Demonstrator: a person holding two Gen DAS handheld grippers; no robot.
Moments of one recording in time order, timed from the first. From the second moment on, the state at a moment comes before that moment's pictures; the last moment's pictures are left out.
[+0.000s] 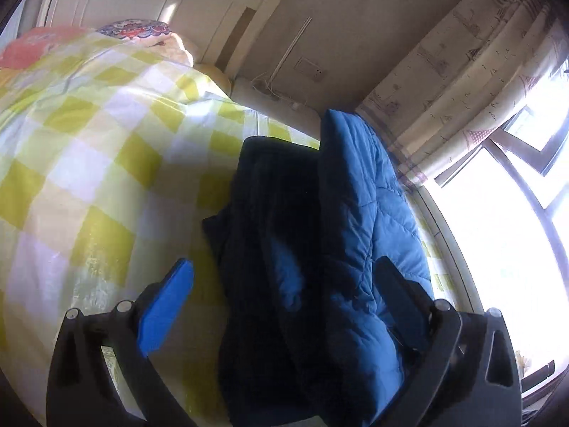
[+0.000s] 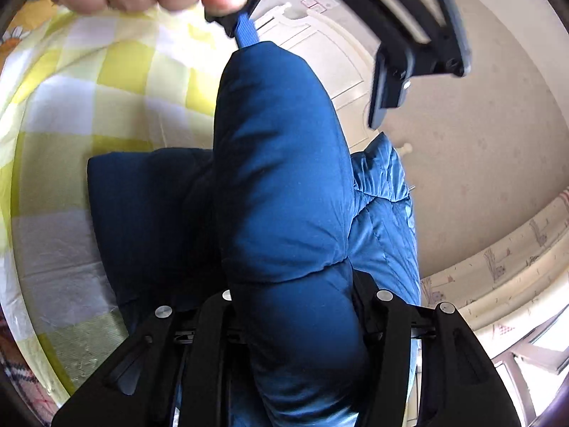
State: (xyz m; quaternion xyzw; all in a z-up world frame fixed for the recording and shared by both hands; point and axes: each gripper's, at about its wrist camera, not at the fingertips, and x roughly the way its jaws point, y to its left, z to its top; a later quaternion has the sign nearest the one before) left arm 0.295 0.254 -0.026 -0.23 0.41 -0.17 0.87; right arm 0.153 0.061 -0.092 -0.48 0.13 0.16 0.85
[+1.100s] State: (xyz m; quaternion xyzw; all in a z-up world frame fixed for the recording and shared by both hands) left arm 0.318 0.182 0.047 -0.14 0.36 -0.31 0.87; right arm 0.133 -0.118 -0.082 -0.23 0.22 0.04 0.95
